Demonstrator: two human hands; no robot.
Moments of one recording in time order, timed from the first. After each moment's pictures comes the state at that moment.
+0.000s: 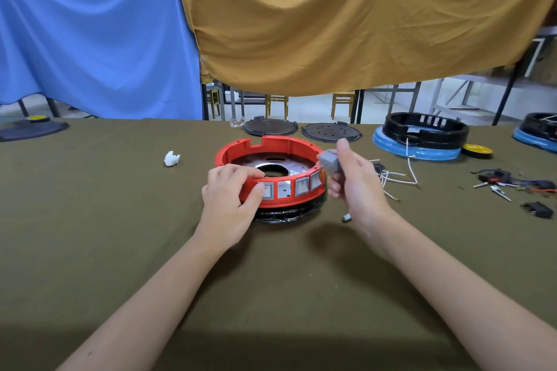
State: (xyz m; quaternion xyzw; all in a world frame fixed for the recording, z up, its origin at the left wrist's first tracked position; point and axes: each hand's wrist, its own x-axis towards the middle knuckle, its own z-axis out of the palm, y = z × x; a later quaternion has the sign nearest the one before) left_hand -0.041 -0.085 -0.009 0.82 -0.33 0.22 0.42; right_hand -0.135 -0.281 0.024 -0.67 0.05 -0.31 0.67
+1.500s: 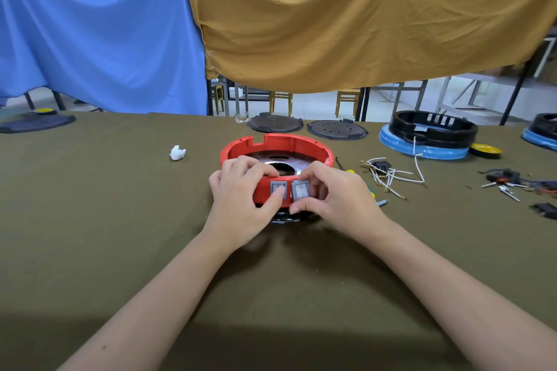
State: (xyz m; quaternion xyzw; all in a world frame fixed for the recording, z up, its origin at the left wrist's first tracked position) left_hand -0.056 -0.085 -0.003 0.81 -0.36 0.29 0.35; right_hand -0.136 -0.266 0.012 -0.91 -0.08 -0.34 0.20
